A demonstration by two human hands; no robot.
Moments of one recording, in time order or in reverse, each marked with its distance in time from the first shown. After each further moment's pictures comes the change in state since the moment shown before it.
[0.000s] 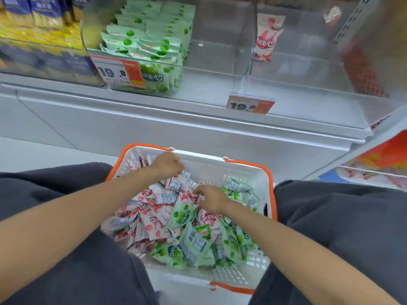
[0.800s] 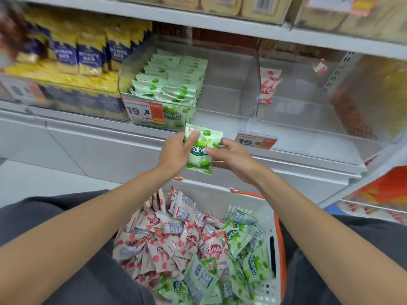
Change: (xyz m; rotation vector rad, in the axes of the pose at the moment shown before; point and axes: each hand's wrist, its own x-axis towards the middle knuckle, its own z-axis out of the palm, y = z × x) left_hand -0.030 0.077 -0.072 -0.148 0.590 0.518; right_hand -0.042 -0.098 -0.183 1.043 0.251 -0.236
